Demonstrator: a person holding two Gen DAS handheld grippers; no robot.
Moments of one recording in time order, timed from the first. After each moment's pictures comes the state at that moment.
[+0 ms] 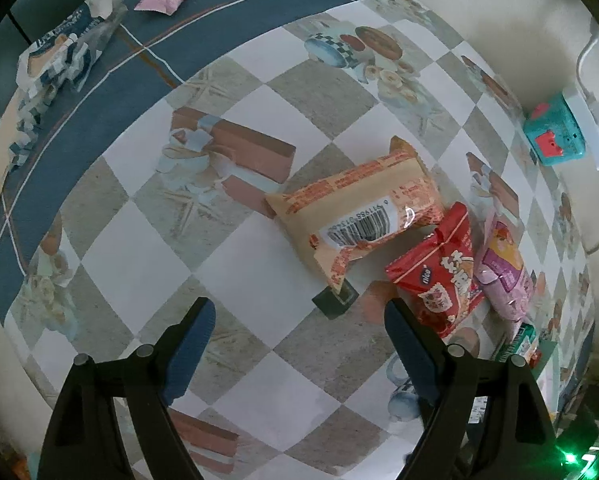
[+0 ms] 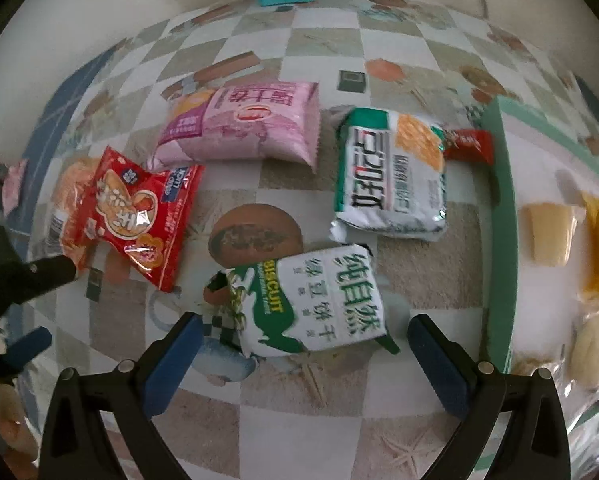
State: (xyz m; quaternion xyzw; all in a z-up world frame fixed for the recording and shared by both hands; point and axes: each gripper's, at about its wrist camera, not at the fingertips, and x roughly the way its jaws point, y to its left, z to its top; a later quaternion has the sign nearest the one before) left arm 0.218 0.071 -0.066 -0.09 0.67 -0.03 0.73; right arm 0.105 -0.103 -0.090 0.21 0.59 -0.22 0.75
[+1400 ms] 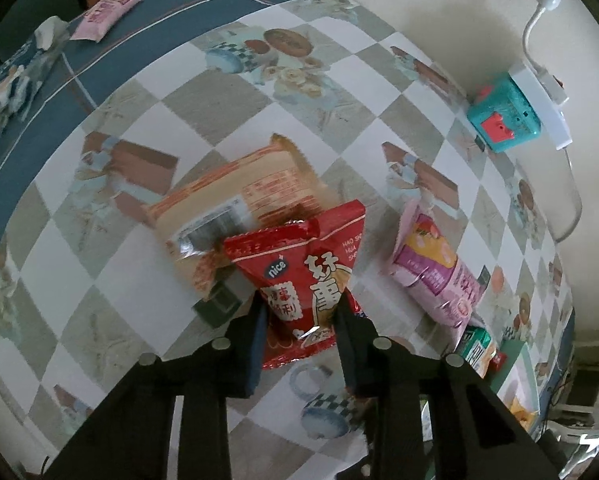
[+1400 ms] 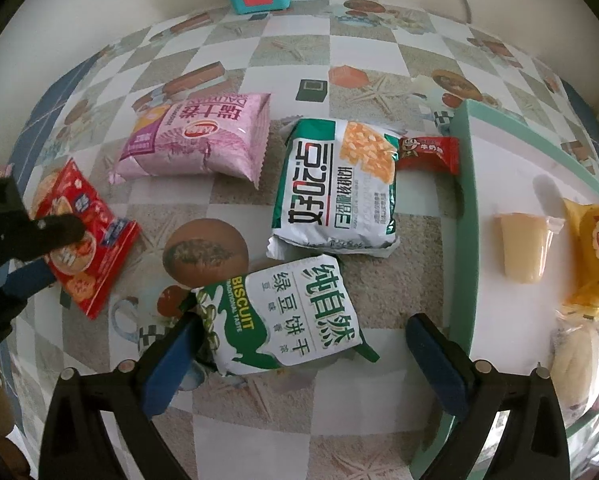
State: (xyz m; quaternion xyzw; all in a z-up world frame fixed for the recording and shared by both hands) left arm 0.217 -0.009 -0.069 -0.10 0.65 -0.09 0.75; right arm 0.097 -0.128 -0.091 0.20 0.58 -0.24 0.75
